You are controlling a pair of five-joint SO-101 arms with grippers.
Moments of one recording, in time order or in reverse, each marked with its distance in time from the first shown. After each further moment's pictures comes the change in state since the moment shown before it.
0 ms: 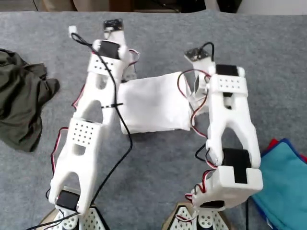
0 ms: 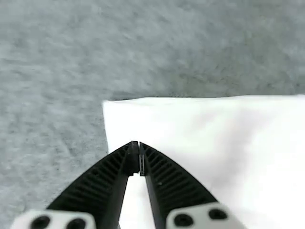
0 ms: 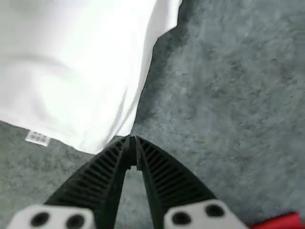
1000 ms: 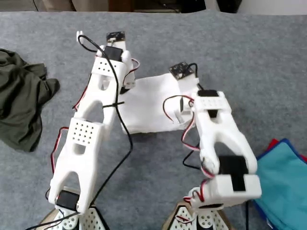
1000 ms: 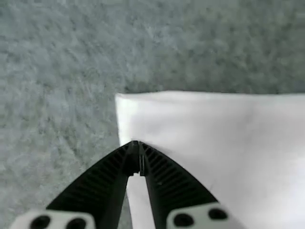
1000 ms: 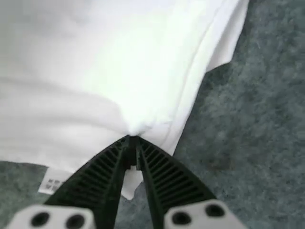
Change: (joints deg) left arm -1.9 2.5 9.6 -4.4 -0.1; right arm -5.5 -1.1 19.9 -25.8 -1.4
